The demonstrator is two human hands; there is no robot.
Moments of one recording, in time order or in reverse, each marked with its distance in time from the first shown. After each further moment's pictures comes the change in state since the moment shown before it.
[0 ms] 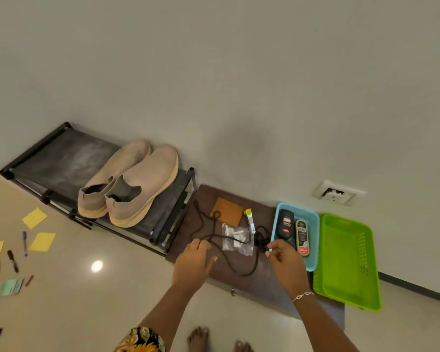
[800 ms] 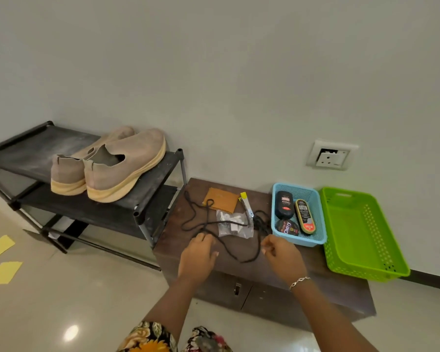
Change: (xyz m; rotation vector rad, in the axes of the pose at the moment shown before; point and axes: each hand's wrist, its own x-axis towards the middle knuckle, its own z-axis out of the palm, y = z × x) left_hand -0.013 -0.039 0.130 0.055 0.116 0.121; right_hand -0.012 0.126 0.097 -0.268 0.041 -0.175
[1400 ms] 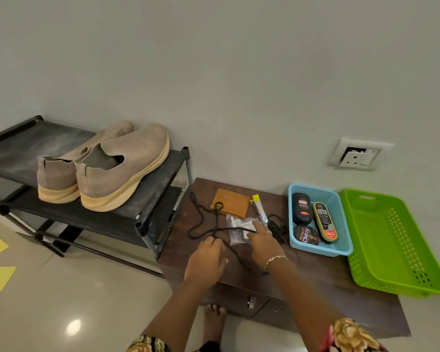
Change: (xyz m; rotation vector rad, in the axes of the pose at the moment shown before) left_hand 0.040 -0.032 0.015 -0.033 -0.088 0.050; right_hand 0.087 -0.034 0.065 -0.390 -0.203 -0.180
